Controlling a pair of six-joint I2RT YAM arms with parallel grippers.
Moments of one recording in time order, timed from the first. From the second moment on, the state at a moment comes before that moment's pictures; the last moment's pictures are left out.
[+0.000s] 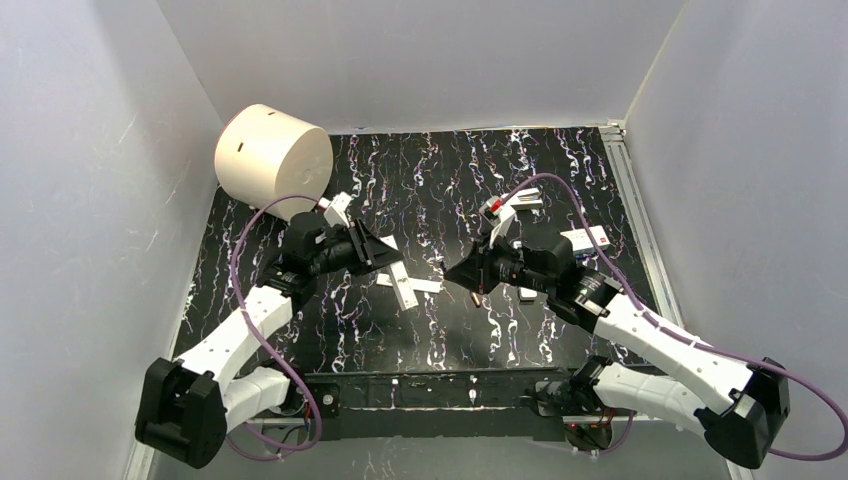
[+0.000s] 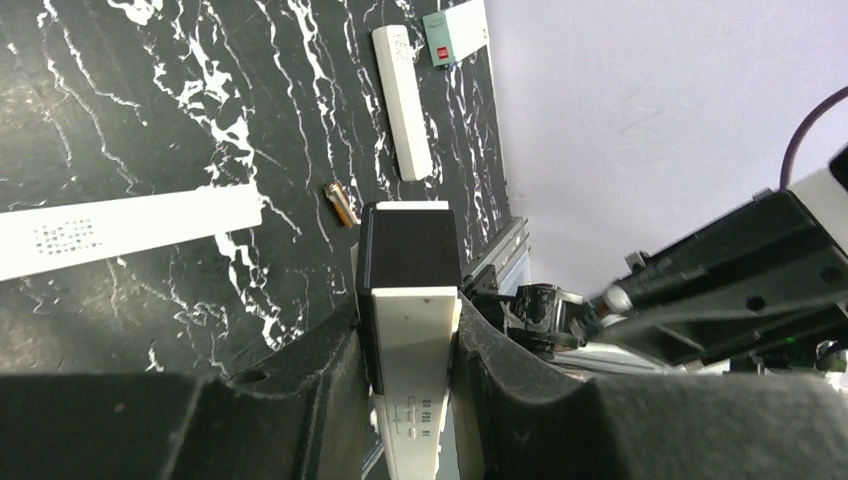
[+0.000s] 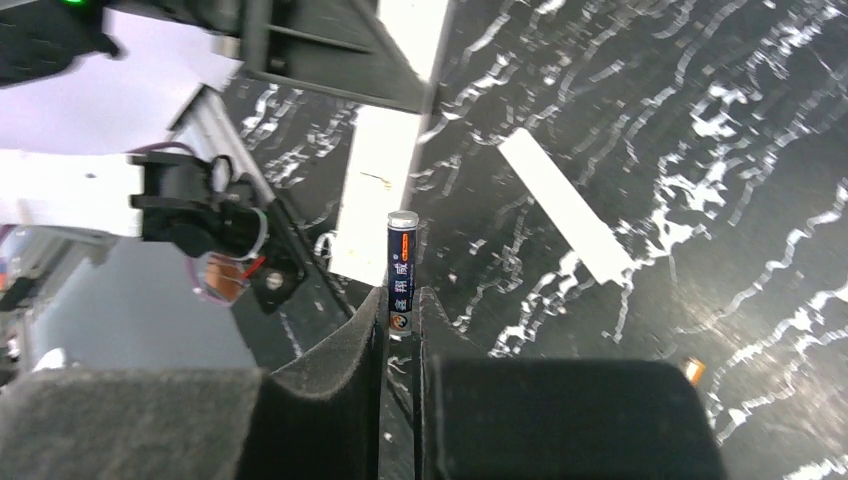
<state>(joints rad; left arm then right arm) -0.35 1.04 0.61 -0.01 0.61 -0.88 0.84 0.96 0.77 -0.17 -0.25 0.44</state>
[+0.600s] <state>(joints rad) -0.42 1.13 0.55 0.28 0.59 -1.02 0.84 0.95 0.76 -0.09 -0.40 0.53</state>
